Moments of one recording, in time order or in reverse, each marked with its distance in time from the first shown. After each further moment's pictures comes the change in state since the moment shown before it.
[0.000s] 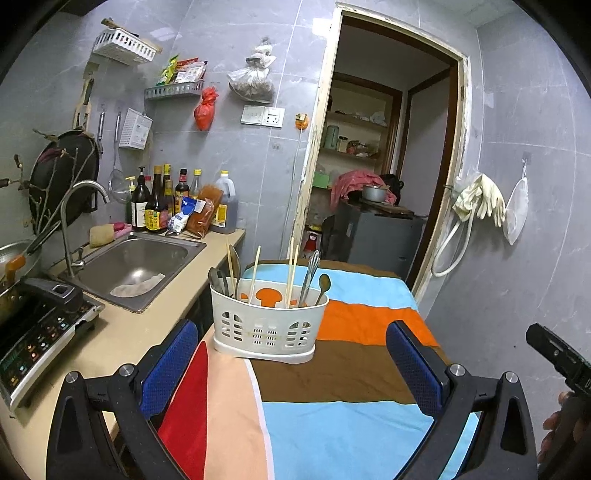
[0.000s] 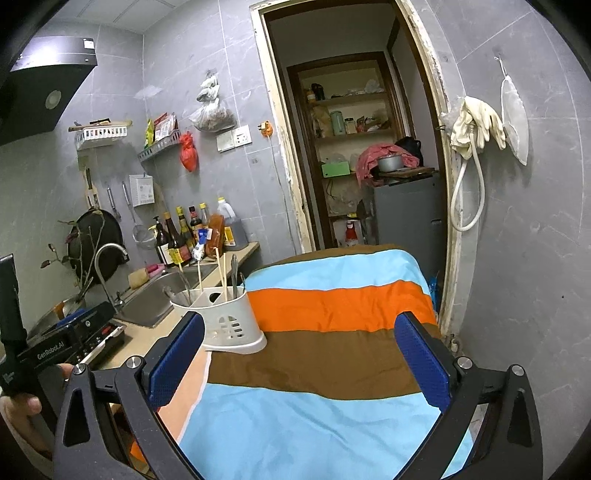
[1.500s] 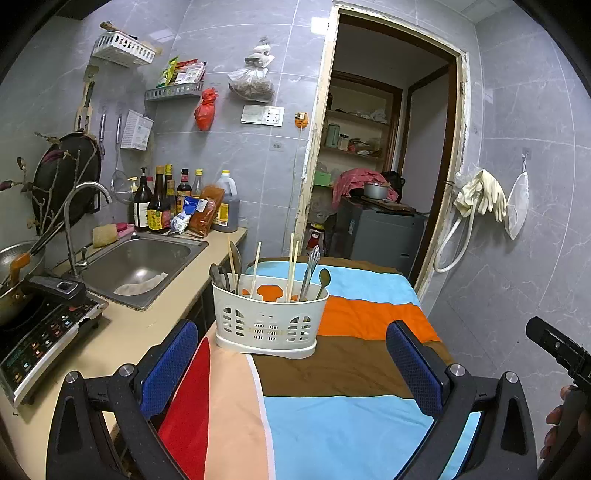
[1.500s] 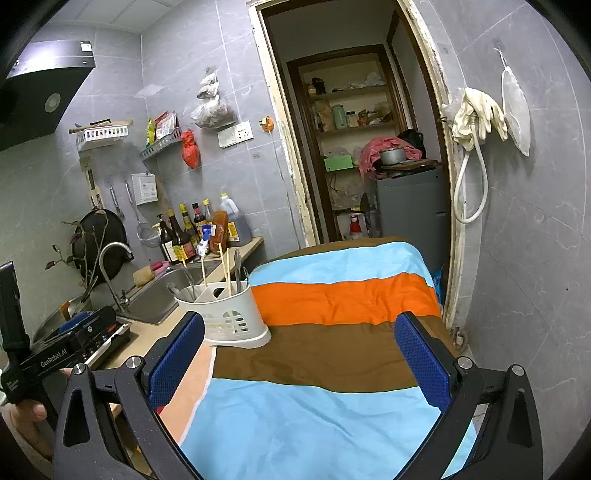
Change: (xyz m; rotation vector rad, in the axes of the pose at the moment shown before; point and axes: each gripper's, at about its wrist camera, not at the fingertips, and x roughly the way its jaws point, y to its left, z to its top) left arm -0.010 0.002 -0.010 0.010 0.005 0.008; right arm -0.008 0.006 -0.011 0.013 0.014 0.013
